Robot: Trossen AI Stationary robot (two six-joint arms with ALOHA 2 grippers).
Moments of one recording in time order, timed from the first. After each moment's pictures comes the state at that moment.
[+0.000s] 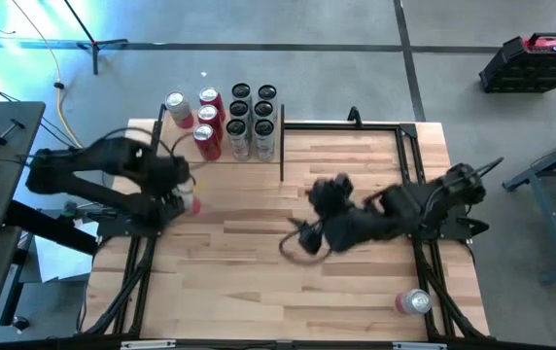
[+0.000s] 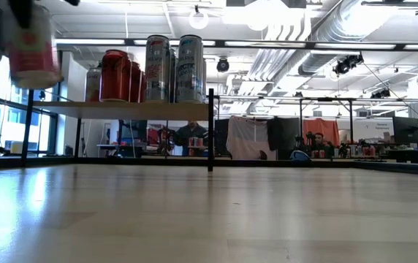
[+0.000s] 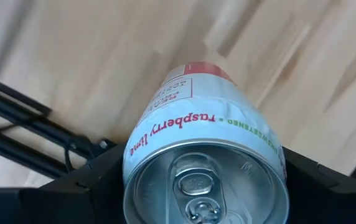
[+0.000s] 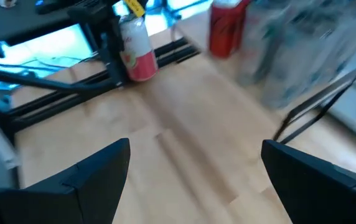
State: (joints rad) left arm -0.02 1.04 1.24 -1.57 -0.03 -0.55; right arm 0.45 1.72 2.03 -1.12 0.72 0.74
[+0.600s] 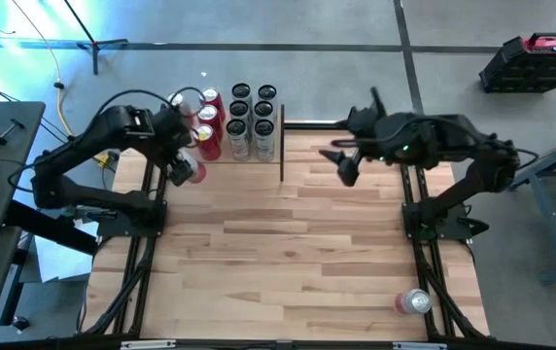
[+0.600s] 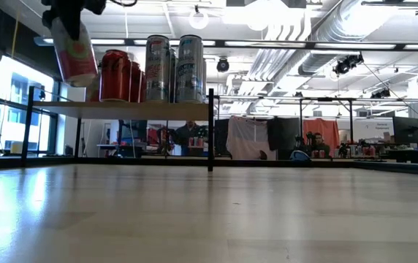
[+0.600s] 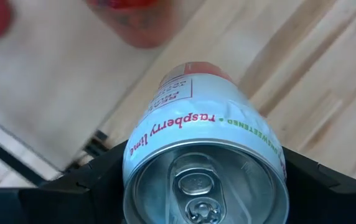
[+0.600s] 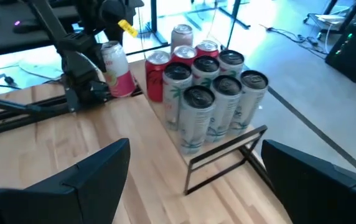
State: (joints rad) left arm 0.45 1.12 1.40 -1.57 -0.04 -0.25; right arm 0.12 1.46 2.03 -1.12 0.54 0.26
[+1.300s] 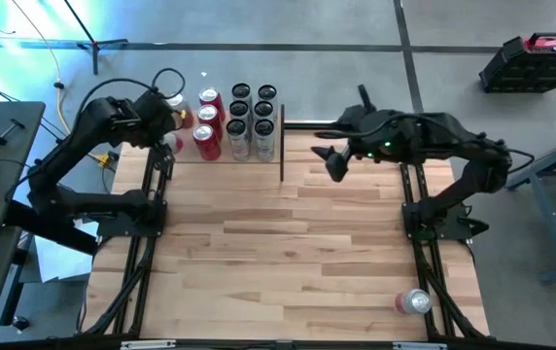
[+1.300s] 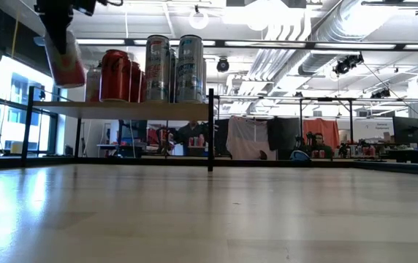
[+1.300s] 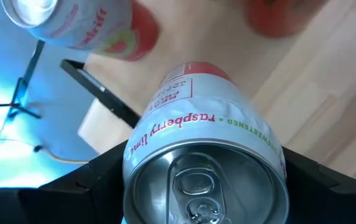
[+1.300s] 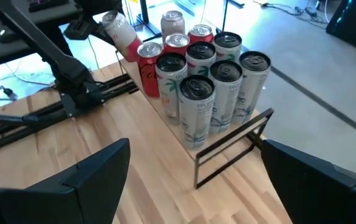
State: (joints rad) left arm 0.70 1.07 1.39 -1.57 -0.32 0.19; right arm 0.06 1.49 2.03 -1.13 0.50 0.37
